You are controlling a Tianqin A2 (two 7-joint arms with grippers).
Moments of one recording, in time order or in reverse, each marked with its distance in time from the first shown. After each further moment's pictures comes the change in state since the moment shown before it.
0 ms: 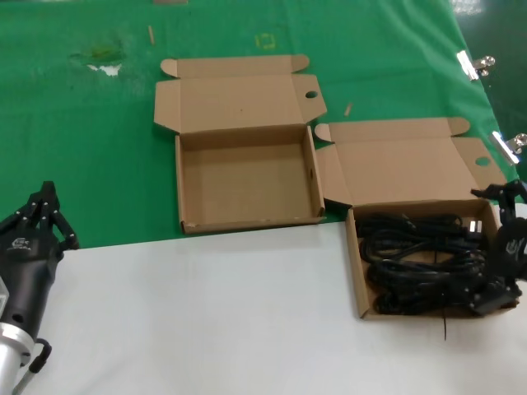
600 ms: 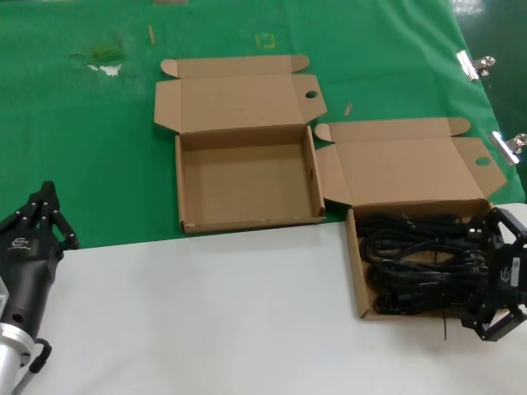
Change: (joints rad) left arm 0.000 0.000 0.000 0.000 0.000 0.000 0.000; right arm 0.110 -0.059 -0.016 -0.078 -0.196 -0.271 -0.060
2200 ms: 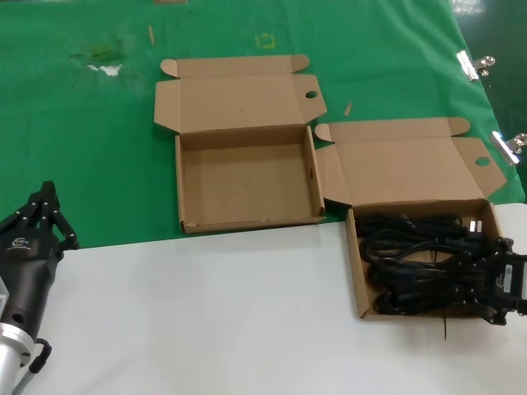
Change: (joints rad) left arm 0.000 0.000 0.000 0.000 0.000 0.000 0.000; right arm -0.025 -0.099 0.077 -0.051 -0.091 -0.055 -0.027
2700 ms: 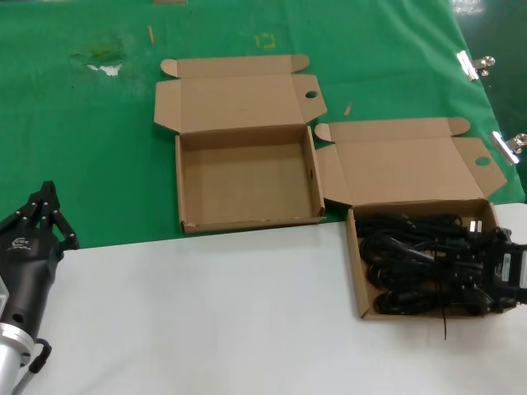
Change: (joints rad) left arm 0.000 0.000 0.000 0.000 0.000 0.000 0.000; right arm 0.036 -0.018 0.001 -0.017 -0.015 -0.013 0.004
